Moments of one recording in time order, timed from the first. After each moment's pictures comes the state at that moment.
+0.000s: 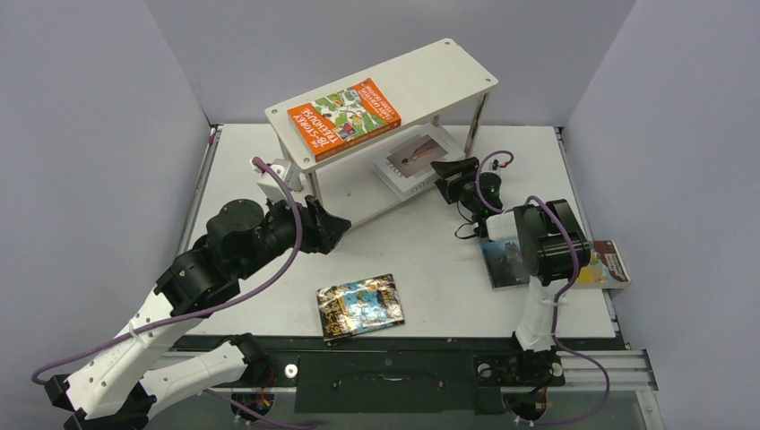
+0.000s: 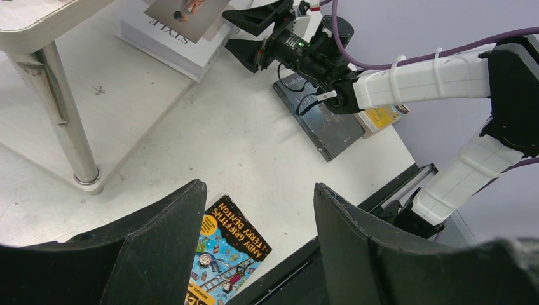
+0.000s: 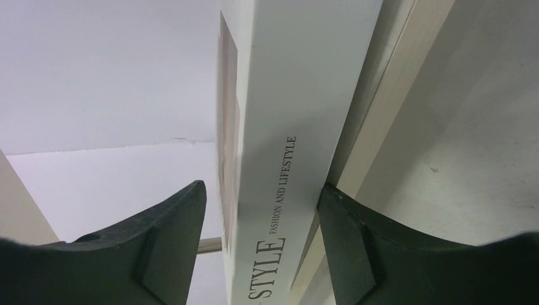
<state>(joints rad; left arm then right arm) -0.82 0.84 1.18 -0.59 -0.13 -0.51 0.19 1.97 0.88 0.88 -0.21 1.35</state>
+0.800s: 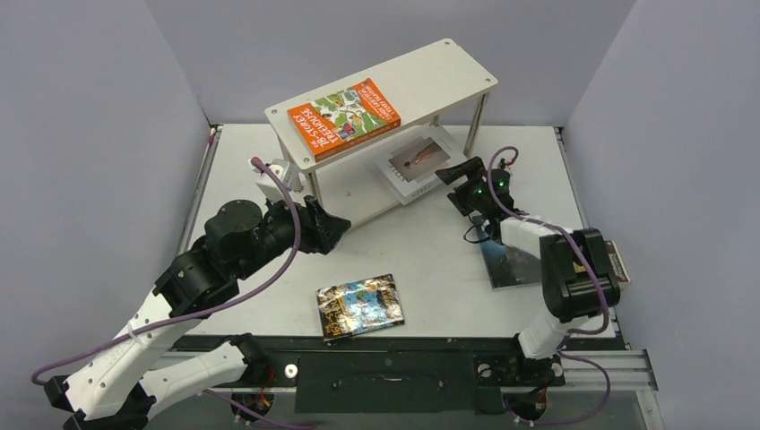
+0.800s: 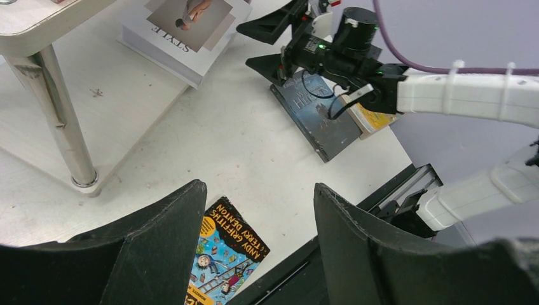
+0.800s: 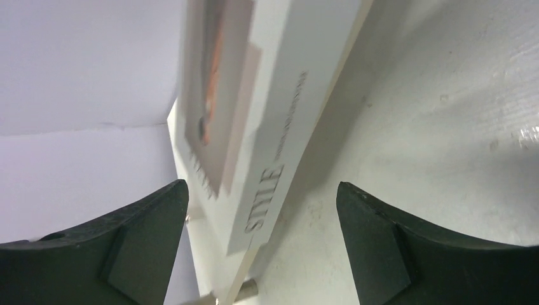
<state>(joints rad) -0.82 0.84 1.18 -0.58 -0.12 -0.51 0.19 1.73 0.85 0.45 -0.15 1.16</state>
